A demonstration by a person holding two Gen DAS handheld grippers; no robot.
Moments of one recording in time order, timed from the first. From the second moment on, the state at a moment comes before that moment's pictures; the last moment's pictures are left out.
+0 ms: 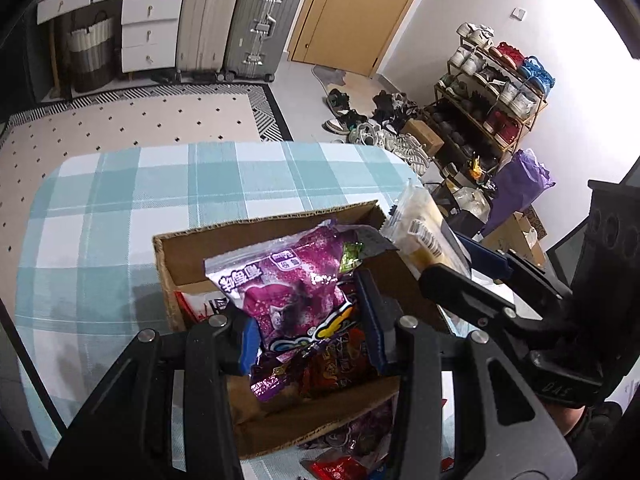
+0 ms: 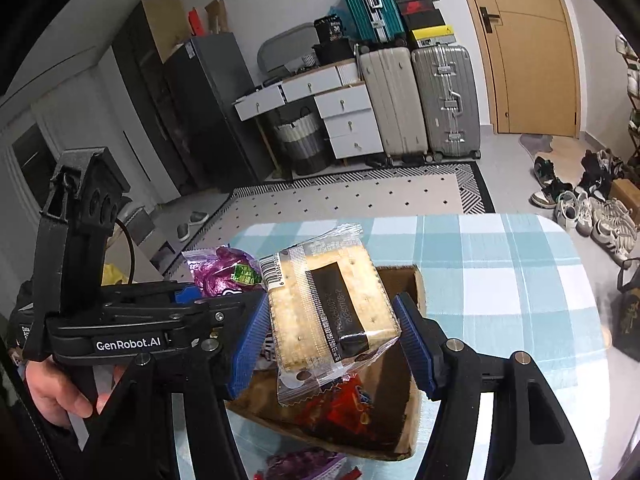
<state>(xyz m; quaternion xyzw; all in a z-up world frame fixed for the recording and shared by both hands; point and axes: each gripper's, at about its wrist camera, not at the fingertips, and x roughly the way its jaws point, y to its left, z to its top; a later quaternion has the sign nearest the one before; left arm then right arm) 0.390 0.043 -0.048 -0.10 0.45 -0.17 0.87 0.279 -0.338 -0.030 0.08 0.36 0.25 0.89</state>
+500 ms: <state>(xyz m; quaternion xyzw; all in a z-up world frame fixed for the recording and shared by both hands) 0.379 0.053 -0.044 -0.11 0.45 -0.14 0.88 0.278 -0.360 -0.041 0.10 0.36 0.25 0.89</state>
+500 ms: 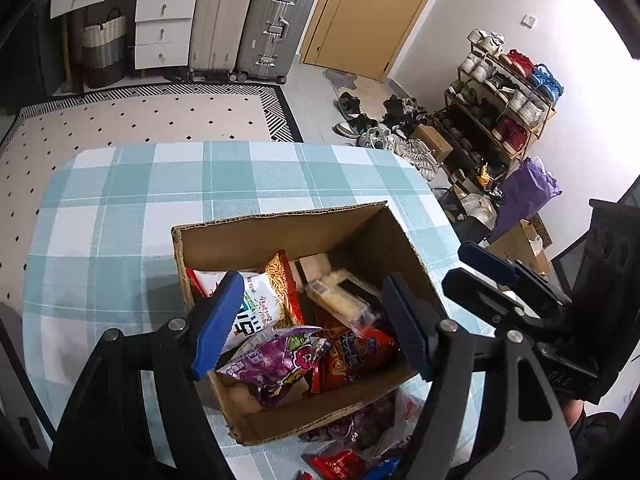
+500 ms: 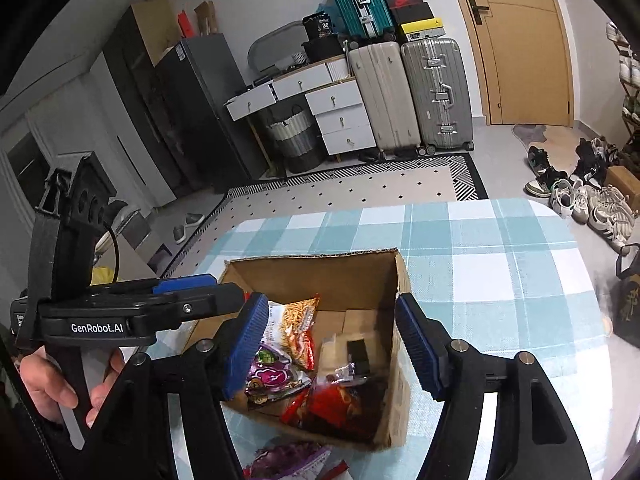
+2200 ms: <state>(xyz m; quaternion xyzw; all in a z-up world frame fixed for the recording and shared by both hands) 0.122 0.043 0.026 -0.06 0.33 -0.09 0.94 0.028 -0.395 0.032 0.08 0.26 0.25 0.93</state>
